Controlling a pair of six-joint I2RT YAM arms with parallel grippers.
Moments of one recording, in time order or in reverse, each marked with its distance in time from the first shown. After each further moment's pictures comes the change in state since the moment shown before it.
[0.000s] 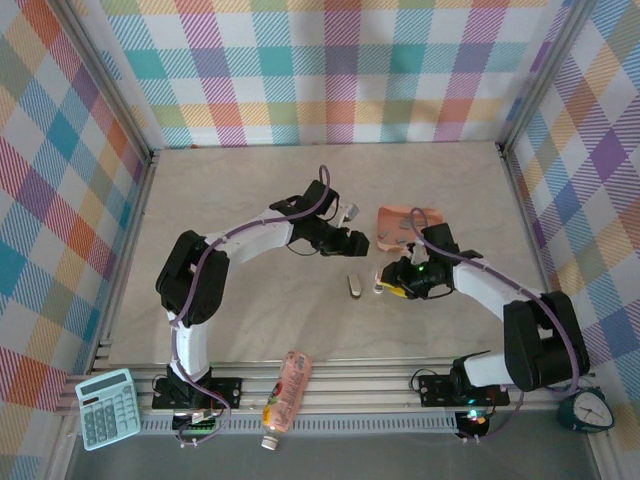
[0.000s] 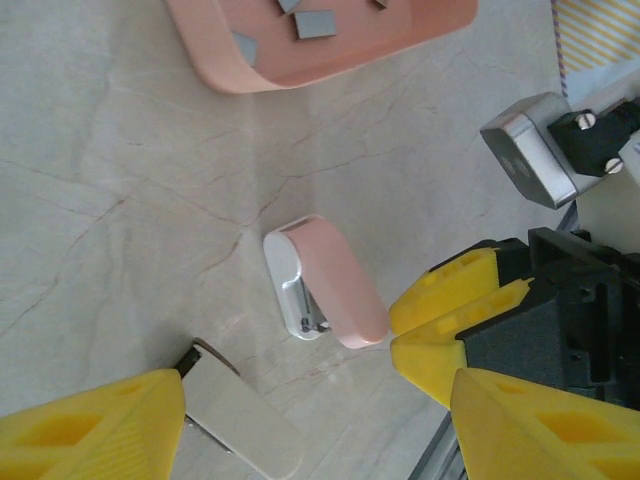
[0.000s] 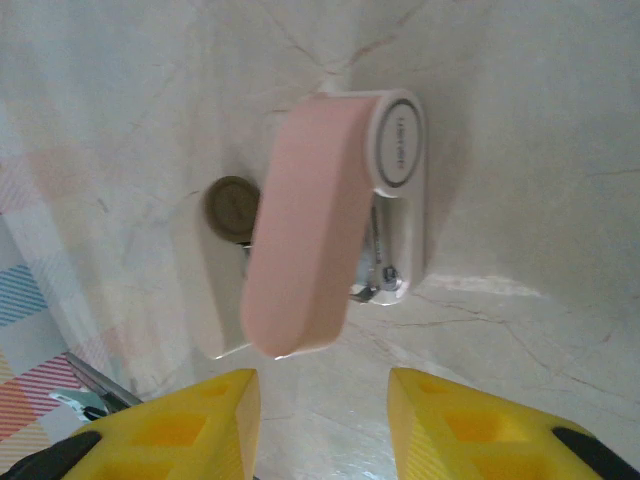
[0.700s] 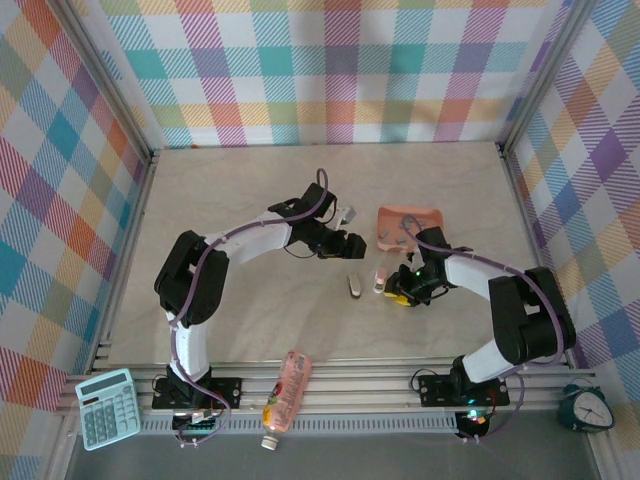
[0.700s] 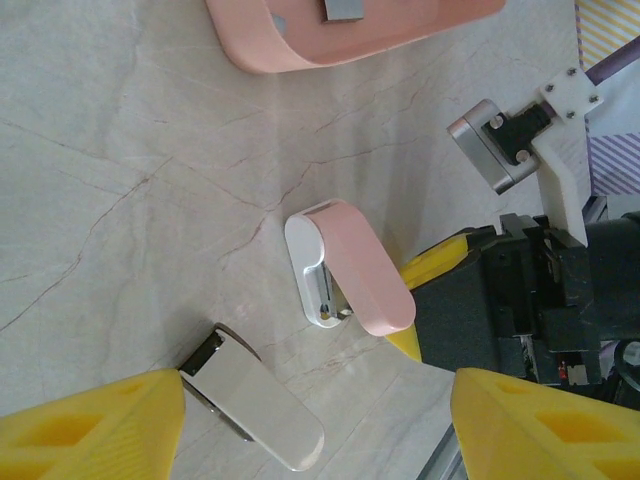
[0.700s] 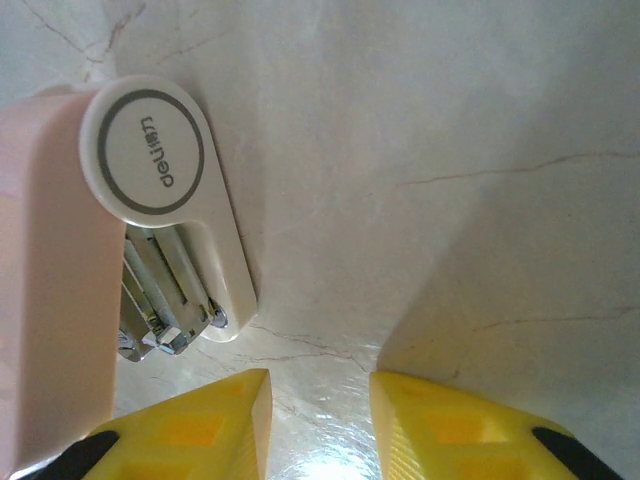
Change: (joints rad) left arm 0.012 -0.010 -0.035 0.008 -0.008 -0.003; right arm 0.005 0.135 0.018 -0.060 0.089 -0.048
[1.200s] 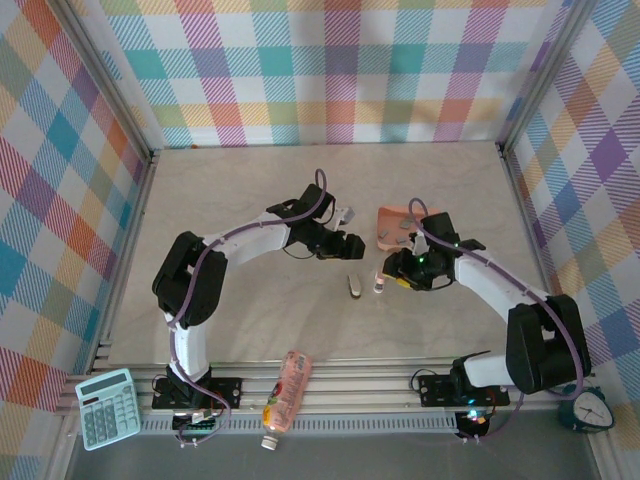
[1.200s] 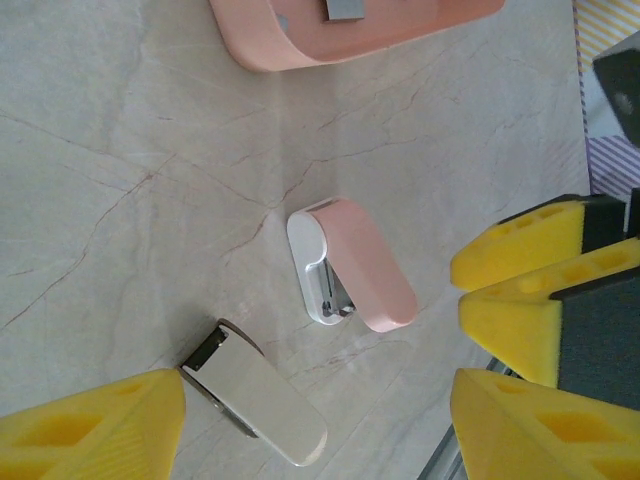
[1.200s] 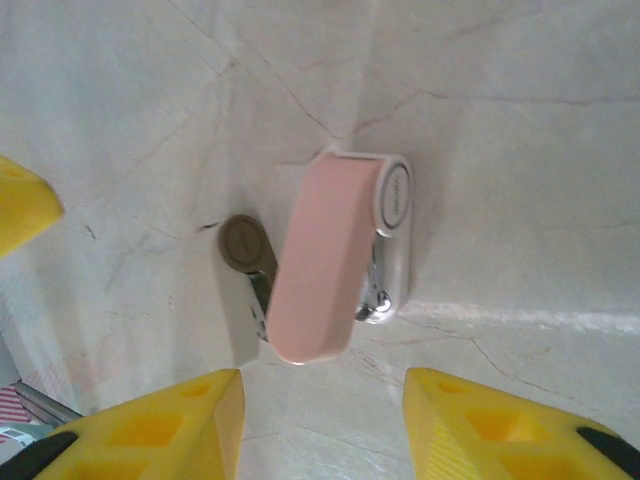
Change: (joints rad) left arm 0.003 -0.014 -0.022 0.015 0.000 0.000; right arm 0.006 -0.158 0.099 -0.061 0.022 -0.003
